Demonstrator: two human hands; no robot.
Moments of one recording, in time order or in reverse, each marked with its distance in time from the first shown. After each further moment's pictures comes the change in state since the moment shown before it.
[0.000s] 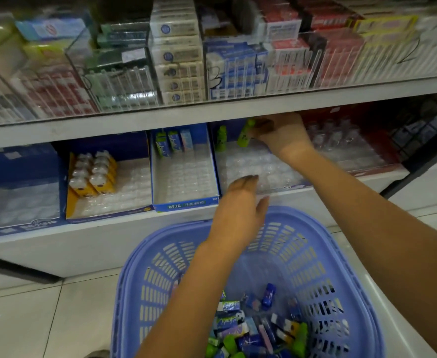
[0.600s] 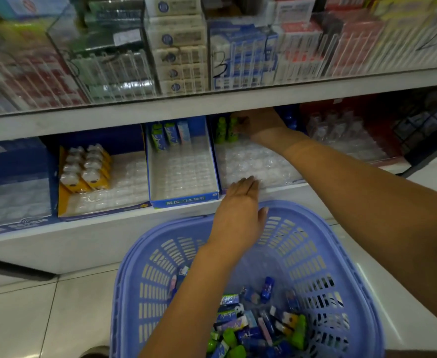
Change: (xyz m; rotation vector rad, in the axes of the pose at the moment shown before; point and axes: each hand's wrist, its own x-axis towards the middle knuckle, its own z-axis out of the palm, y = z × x) left_hand -0.003 -0.018 0.017 0.148 -0.124 0.101; right_hand 0.046 0.007 0.035 -0.343 -0.324 0.109
